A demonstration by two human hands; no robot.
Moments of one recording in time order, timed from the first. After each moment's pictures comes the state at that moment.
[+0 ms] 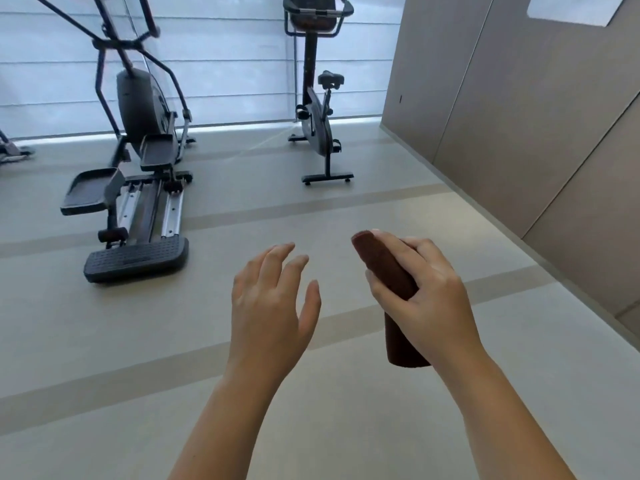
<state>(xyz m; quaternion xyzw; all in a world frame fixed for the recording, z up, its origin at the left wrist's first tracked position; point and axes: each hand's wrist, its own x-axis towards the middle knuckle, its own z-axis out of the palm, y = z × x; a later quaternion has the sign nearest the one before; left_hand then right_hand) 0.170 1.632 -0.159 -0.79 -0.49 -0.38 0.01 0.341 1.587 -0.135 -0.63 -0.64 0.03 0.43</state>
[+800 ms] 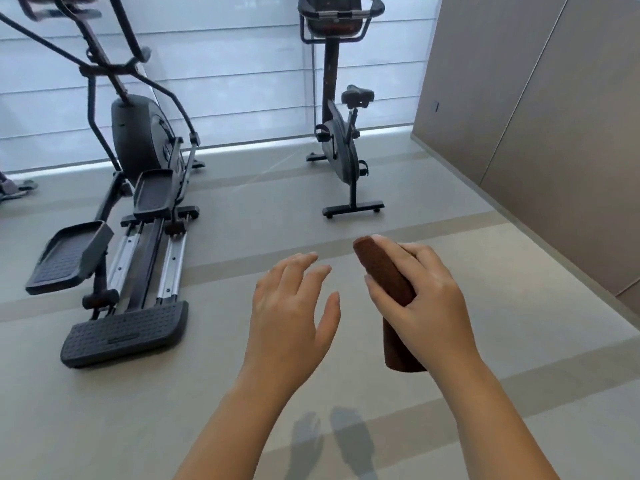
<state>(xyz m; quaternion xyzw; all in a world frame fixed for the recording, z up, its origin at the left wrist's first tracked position) 0.265 2.110 -0.157 -0.81 -0.48 -0.34 -0.03 0.425 2.081 -0.153 -0.63 -0.63 0.06 0.45</state>
